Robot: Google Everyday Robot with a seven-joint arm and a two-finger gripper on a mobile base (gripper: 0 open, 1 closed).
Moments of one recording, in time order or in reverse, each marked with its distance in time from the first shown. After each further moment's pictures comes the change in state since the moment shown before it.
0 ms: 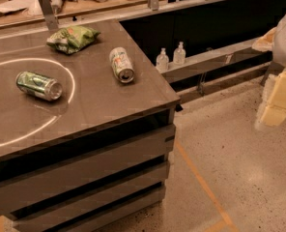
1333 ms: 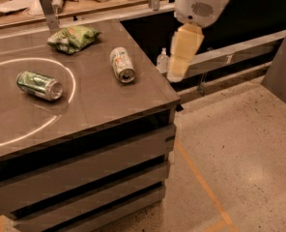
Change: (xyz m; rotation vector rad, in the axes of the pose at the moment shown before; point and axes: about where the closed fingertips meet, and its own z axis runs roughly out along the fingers) arm -0.167 -0.069 0.036 -0.007 -0.082 -0.117
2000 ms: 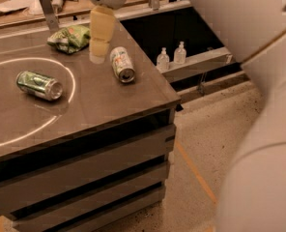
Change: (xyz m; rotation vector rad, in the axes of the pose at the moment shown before) arm -0.156 -0.024 0.034 -0.011 -0.038 -0.091
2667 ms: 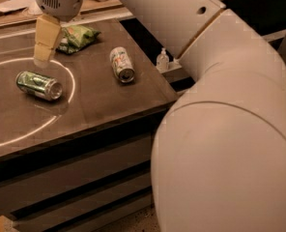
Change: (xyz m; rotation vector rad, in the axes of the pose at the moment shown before) arm -0.096 0.004 0.055 -0.092 -0.077 0.178
